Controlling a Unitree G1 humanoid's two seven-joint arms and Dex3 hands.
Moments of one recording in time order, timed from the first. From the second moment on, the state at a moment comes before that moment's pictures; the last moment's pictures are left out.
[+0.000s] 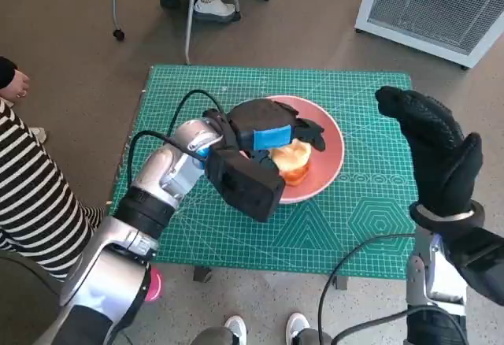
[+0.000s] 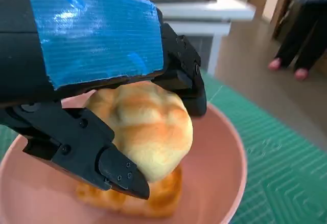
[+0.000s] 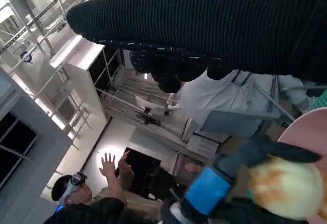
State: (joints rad) left arm -1.01 0.29 -0.46 0.75 0.58 -0.44 -0.39; right arm -0.38 -0.20 -0.17 0.14 0.31 -0.52 0.40
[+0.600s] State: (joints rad) left arm -1.01 0.31 -0.35 0.75 0.38 -0.45 -0.51; right arm -0.39 -0.20 -0.16 0.14 0.28 -0.51 0.38
